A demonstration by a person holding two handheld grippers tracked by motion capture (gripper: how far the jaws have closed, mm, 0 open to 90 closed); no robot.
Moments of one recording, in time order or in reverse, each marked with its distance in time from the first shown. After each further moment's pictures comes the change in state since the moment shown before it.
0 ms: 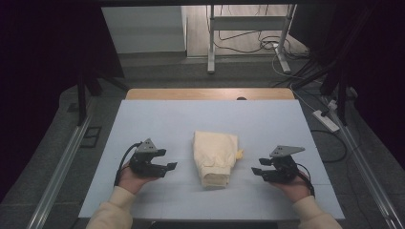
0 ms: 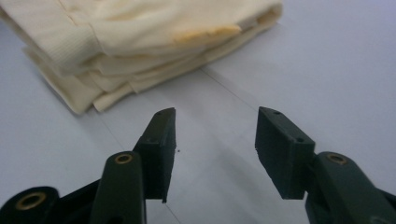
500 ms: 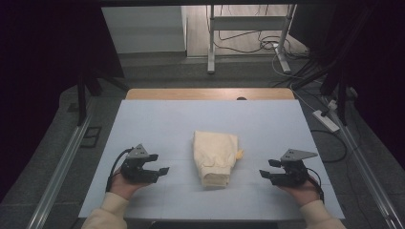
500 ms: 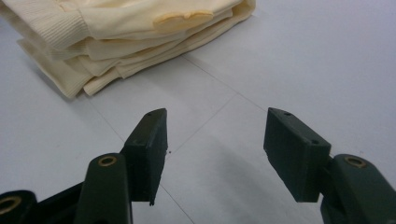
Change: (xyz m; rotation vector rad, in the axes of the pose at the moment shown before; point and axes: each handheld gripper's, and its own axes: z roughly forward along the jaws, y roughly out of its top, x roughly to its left) left arm 0.003 -0.019 -0.014 0.006 0.018 -0.032; right arm -0.008 -0.017 -0.017 -0.045 -0.023 0.015
